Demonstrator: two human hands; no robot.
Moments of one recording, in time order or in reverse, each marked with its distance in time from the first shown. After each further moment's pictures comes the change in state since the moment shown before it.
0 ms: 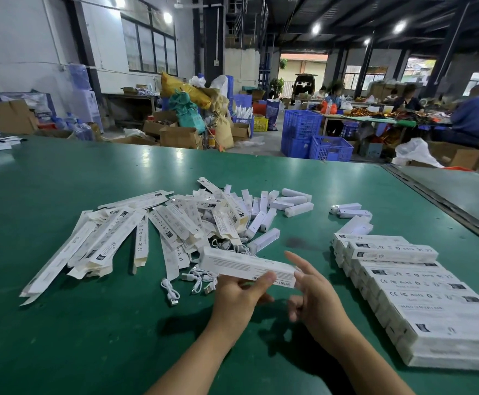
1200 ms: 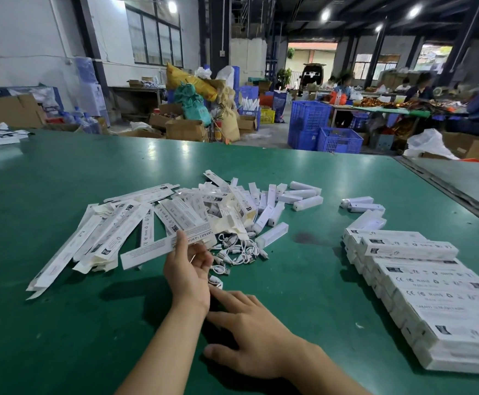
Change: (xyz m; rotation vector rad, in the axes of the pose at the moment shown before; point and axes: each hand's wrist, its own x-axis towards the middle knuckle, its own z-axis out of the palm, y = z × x) left_hand 0.045 0.018 -0.056 -0.553 0.605 -0.046; right_hand 0.003 0.041 0.076 -1.448 -0.618 -0.456
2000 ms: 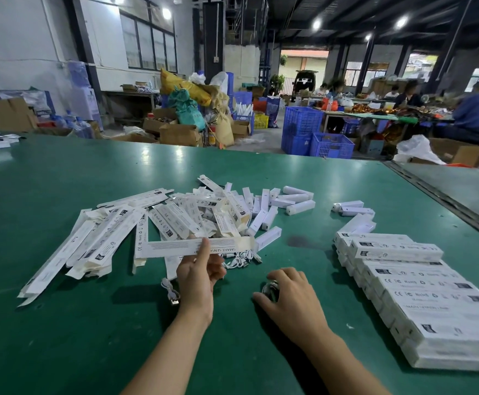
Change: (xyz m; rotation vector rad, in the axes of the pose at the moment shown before) left_hand -0.010 -0.018 -0.002 0.269 -0.169 -0.012; right_hand -0.022 0.047 -0.019 -0.064 0.321 0.705
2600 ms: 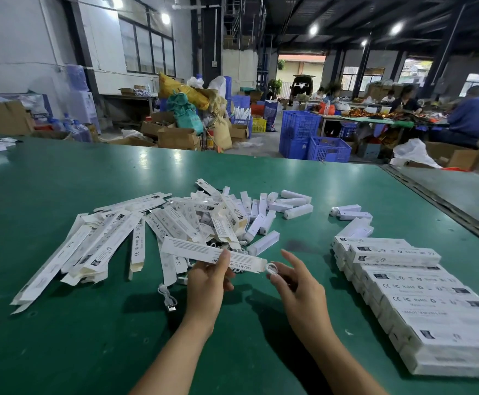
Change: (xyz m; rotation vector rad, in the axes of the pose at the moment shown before) left_hand -0.007 -0.008 0.003 0.369 -0.088 0.082; right_hand 0.000 0.001 -0.010 0.707 0.264 0.061
